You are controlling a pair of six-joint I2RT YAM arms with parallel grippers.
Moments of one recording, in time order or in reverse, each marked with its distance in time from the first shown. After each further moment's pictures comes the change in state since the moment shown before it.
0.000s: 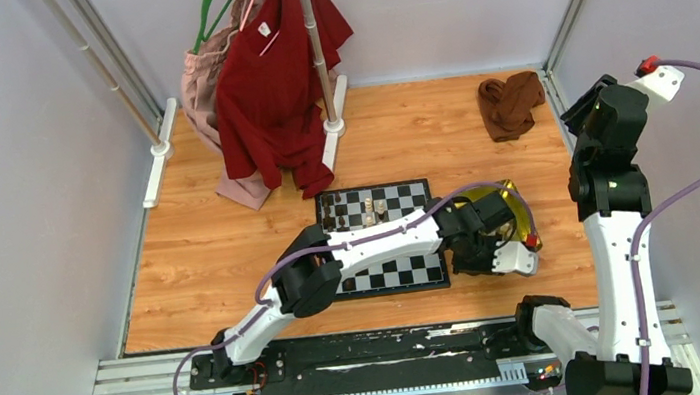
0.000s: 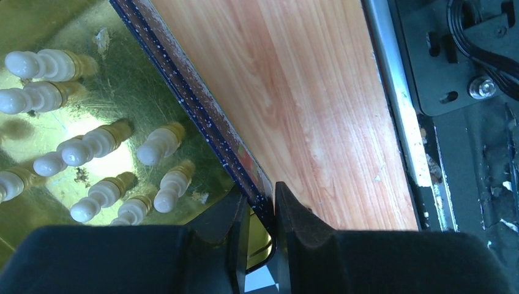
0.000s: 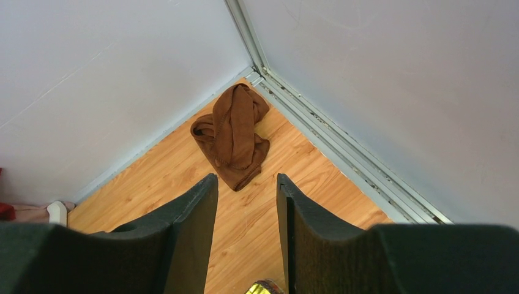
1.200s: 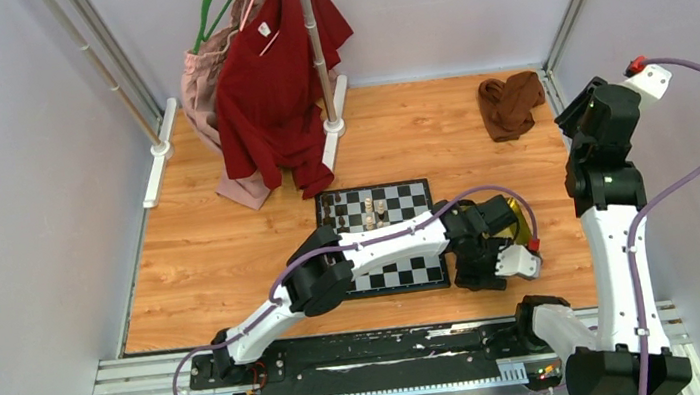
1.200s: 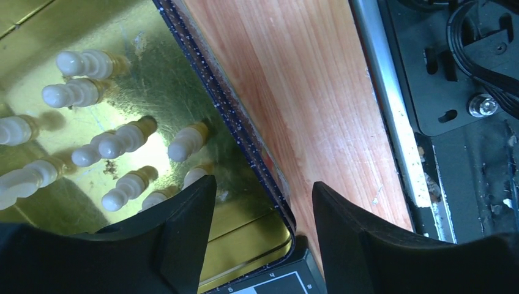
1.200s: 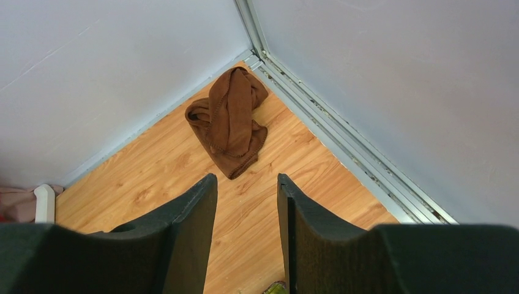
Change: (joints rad) left arm 0.000 0.087 0.056 -0.024 0.073 0.008; right arm 0.000 0.025 -0.023 0.001 -0.032 -0.015
